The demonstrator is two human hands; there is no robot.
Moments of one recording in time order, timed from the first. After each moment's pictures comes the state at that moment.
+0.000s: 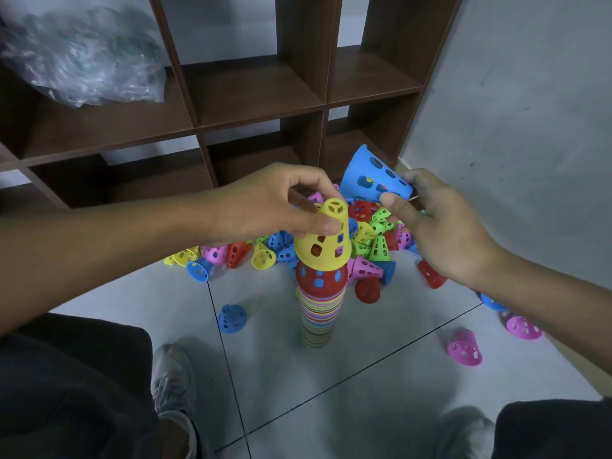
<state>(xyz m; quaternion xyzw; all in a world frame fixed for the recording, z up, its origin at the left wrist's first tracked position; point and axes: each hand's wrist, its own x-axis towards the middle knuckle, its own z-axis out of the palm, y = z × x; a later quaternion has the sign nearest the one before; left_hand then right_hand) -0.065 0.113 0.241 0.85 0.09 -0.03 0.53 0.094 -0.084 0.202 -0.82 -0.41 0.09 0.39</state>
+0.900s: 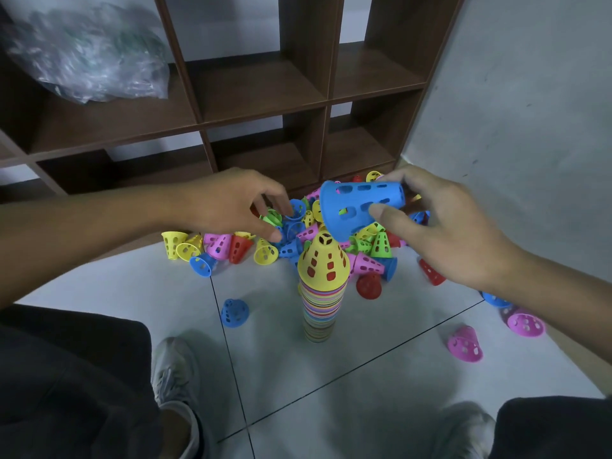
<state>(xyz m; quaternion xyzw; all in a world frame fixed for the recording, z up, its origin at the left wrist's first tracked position) -0.080 0.166 0.218 0.95 0.07 -0.09 0.28 0.070 -0.096 0.230 -0.77 -0.51 0.09 0.38</state>
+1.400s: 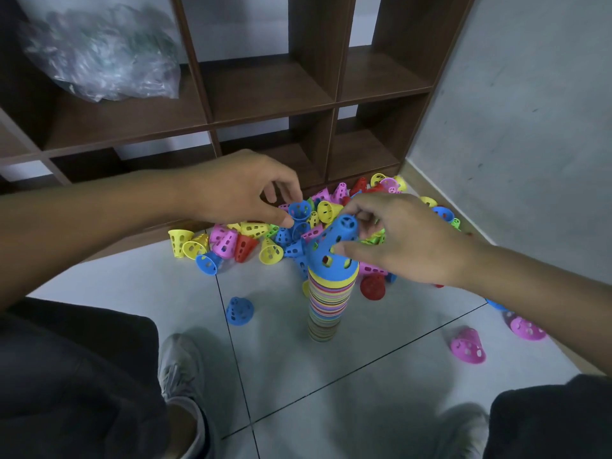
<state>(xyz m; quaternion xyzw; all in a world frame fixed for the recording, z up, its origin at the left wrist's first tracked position) -0.086 0.162 0.241 0.97 0.06 -0.04 0.23 0.054 -0.066 0.219 -0.77 -0.58 0.12 0.25</state>
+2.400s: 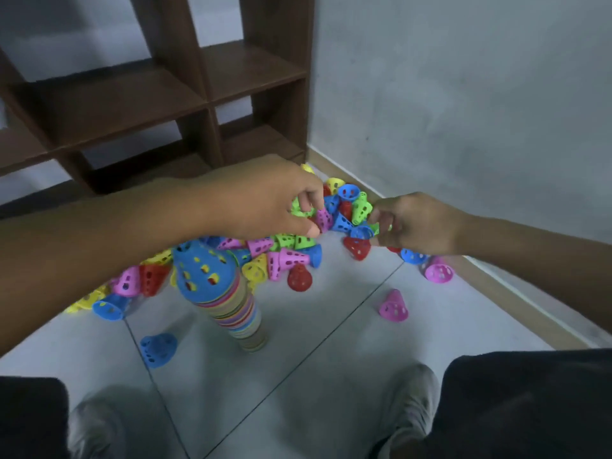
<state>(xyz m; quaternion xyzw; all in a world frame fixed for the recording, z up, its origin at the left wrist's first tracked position) 0.044 0.012 0.242 0.98 -0.09 -0.05 0.17 0.194 -0.223 0.170 -0.89 -0.41 0.16 0.06</state>
